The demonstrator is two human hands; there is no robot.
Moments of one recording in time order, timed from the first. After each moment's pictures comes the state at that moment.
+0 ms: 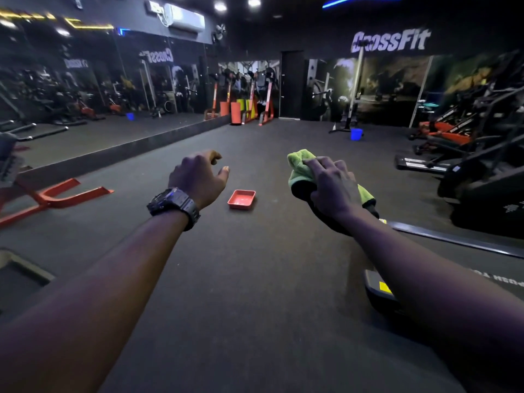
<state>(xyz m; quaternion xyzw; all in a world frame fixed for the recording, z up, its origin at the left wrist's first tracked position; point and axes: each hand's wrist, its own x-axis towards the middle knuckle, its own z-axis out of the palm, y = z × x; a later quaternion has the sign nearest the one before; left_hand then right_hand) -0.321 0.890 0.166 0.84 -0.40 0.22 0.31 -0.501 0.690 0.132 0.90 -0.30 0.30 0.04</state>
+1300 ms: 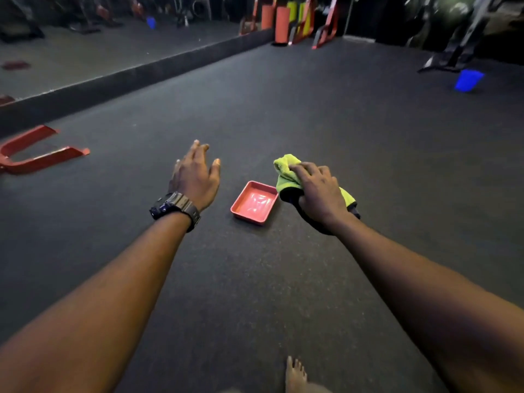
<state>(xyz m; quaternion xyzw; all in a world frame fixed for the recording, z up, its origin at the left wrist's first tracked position) 0.498 0.032 -0.015 0.91 -0.26 0.10 0.29 0.349 -0.186 -0.051 0.97 -0.19 0.15 -0.06</state>
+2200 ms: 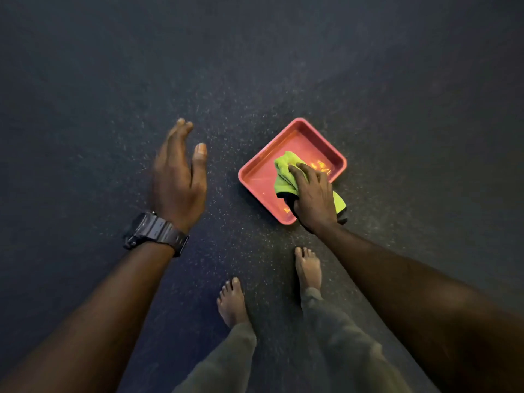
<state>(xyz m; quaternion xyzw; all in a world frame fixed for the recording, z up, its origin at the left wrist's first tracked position) 1.000 -0.210 -0.477 0.92 -0.04 0.04 0.39 0.939 -0.456 -0.588 0.99 -0.07 -0.10 -0.12</state>
